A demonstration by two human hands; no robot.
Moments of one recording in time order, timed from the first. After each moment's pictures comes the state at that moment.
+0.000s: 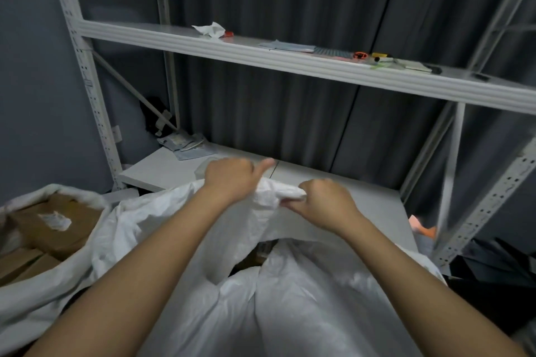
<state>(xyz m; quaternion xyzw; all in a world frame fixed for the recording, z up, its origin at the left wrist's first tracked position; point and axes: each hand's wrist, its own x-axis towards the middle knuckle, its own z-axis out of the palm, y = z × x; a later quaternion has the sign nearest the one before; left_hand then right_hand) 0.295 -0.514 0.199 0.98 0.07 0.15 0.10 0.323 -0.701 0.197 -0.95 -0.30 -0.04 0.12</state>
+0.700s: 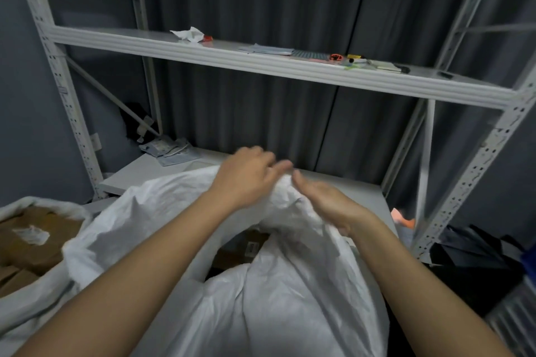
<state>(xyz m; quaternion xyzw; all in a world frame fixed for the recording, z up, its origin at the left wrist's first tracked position) 0.285 -0.553 0.216 0.95 -0.08 0.29 0.12 0.311 -0.739 0.198 -0.87 -0.31 0.06 0.38</state>
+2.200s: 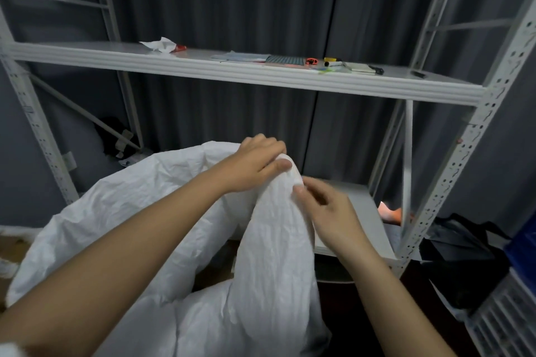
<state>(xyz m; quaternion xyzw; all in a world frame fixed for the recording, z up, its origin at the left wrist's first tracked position) 0.348 -0.575 0.244 0.93 -0.27 0.20 0.13 0.287 -0.765 0.212 -0.81 -0.17 -0.08 0.56</state>
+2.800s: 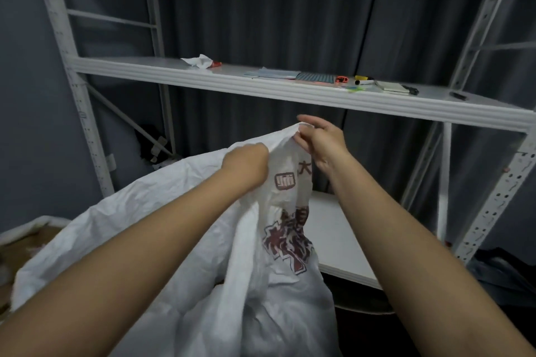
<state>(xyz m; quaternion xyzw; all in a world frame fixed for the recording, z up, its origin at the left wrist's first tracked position) 0.328 -0.565 0.279 0.98 0.09 0.15 0.04 0.408 -0.688 0.295 -0.60 -0.10 0.03 0.79</state>
